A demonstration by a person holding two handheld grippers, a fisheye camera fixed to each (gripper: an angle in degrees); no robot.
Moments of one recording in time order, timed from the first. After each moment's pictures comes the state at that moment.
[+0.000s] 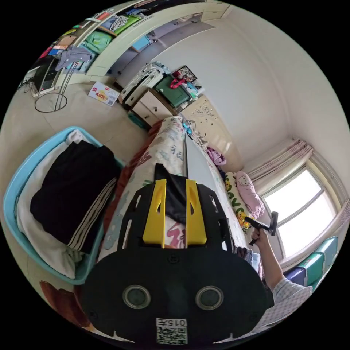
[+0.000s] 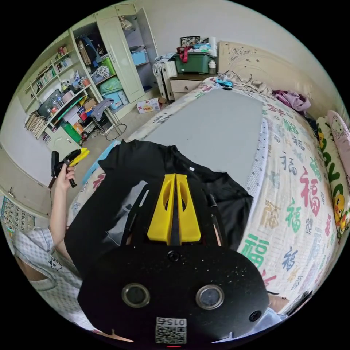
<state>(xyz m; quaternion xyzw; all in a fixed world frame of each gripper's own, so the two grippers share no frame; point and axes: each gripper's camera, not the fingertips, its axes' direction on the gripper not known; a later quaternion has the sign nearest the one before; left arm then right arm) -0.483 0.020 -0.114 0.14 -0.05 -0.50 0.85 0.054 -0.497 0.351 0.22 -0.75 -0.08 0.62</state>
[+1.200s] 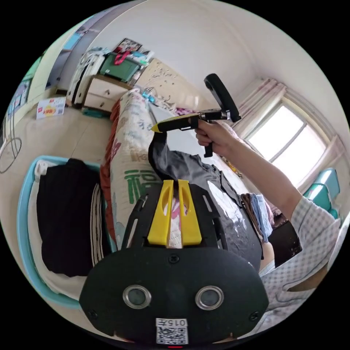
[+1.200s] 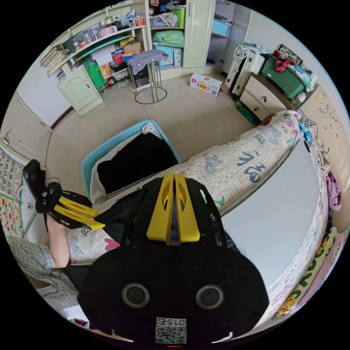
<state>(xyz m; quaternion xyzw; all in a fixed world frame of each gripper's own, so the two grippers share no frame) -0.441 -0.028 -0.168 0.06 0.04 -0.29 0.95 -0.080 -0.596 0.144 0.31 -0.67 -0.25 0.63</state>
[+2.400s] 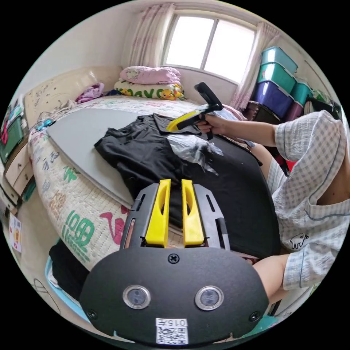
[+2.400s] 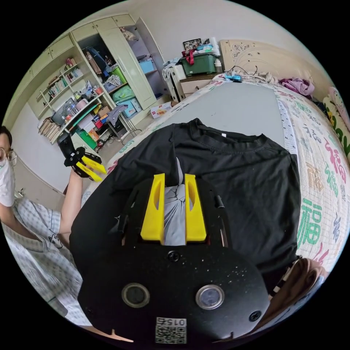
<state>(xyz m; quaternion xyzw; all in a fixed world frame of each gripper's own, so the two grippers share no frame) -0.274 -0.075 -0.105 -0.08 0.14 0.05 0.99 0.057 -0.411 0.499 0.20 -0.78 -0.04 0.59</state>
